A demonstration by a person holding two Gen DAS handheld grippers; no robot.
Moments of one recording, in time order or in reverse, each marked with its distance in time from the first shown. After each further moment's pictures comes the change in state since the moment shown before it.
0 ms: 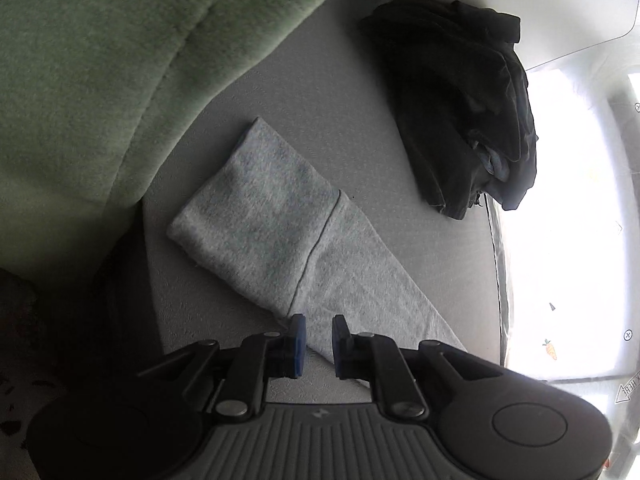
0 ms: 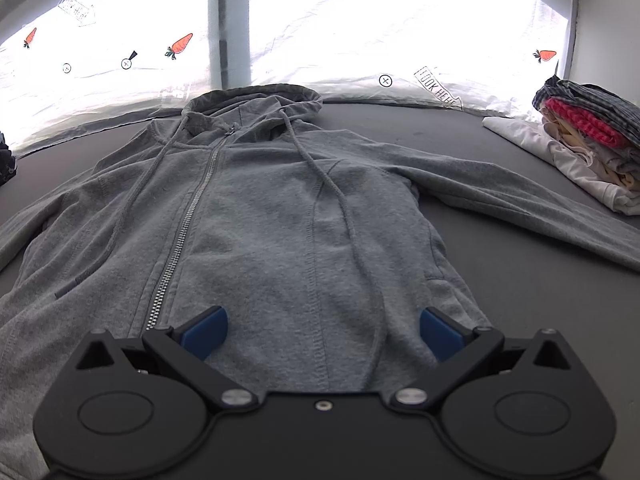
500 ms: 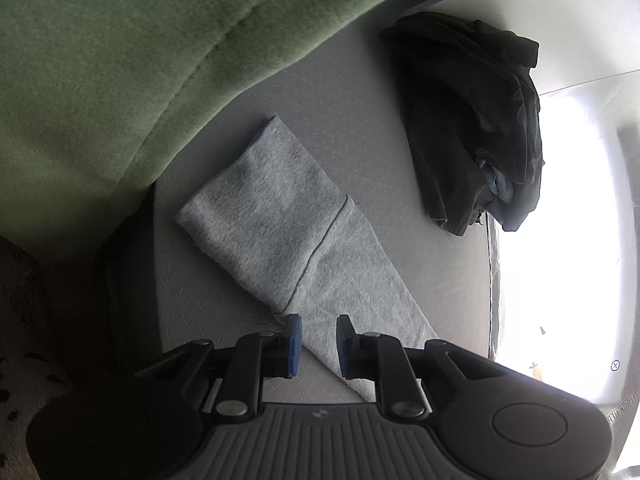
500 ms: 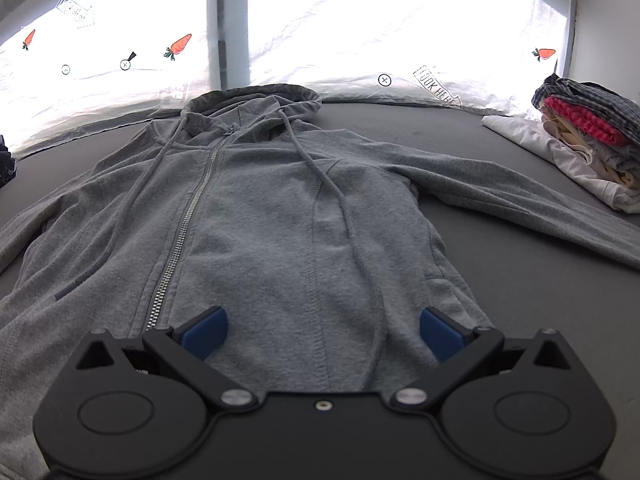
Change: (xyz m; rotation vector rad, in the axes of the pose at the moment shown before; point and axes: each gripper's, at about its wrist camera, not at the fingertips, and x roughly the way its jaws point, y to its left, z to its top) left arm -0.008 0.006 -0.001 -0.113 -0.018 -0.018; right arm 0.001 -0.001 0.000 0.006 0.000 0.001
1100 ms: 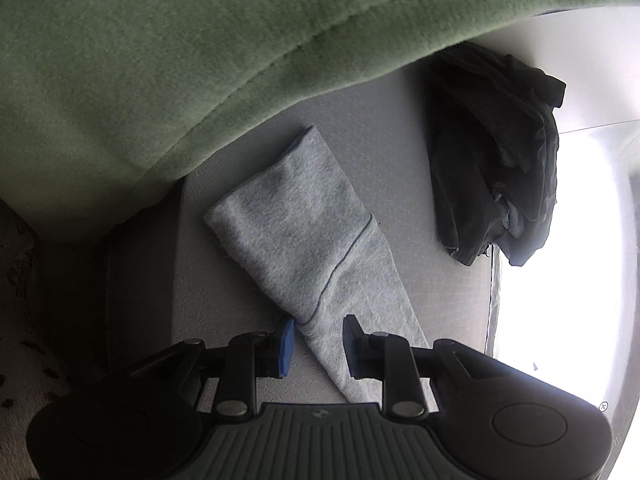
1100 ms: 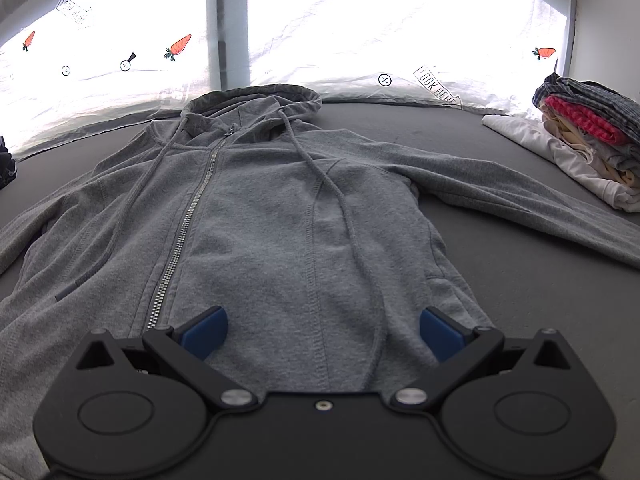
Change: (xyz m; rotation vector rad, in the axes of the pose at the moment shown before) left arm 0.012 0.004 0.004 -0.099 -0.047 -0.016; right arm 0.000 -0.001 0.000 0.001 -0.001 0.002
